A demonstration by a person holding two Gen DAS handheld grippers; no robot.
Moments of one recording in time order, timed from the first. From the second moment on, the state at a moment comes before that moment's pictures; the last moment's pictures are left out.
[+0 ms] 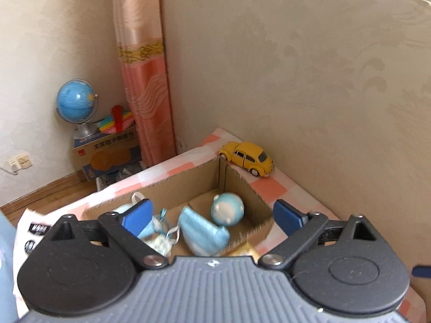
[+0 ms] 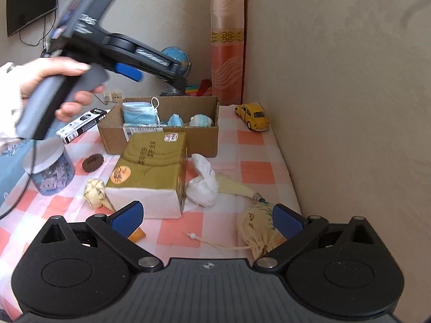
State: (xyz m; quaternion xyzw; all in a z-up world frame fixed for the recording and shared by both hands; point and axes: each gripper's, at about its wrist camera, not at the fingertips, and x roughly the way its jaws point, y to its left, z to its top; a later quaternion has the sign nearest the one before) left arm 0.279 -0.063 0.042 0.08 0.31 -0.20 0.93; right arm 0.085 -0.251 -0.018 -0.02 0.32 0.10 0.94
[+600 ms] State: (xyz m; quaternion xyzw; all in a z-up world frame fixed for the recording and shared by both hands) left arm 0.136 -0.007 -0.010 0.03 0.33 -0.16 0.93; right arm 0.076 -0.269 -0.052 -0.02 0.35 0.07 0.93
